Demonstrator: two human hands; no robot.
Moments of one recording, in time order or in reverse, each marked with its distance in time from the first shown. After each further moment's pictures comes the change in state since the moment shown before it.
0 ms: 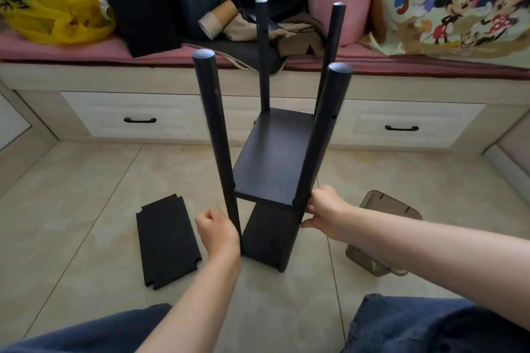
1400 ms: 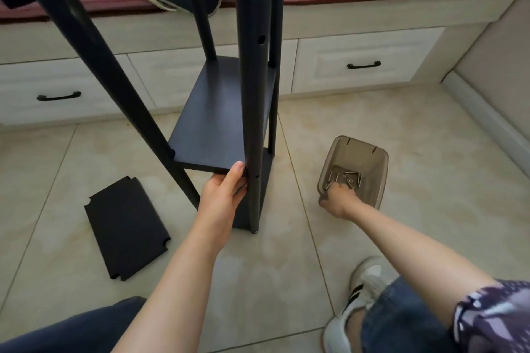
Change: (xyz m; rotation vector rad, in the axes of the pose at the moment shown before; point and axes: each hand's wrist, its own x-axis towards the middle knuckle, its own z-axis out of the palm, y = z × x) left_hand -0.005 -0.029 0.047 0.033 -0.769 0.015; right_hand 0.092 0.134 -0.133 -1.150 0.211 0.139
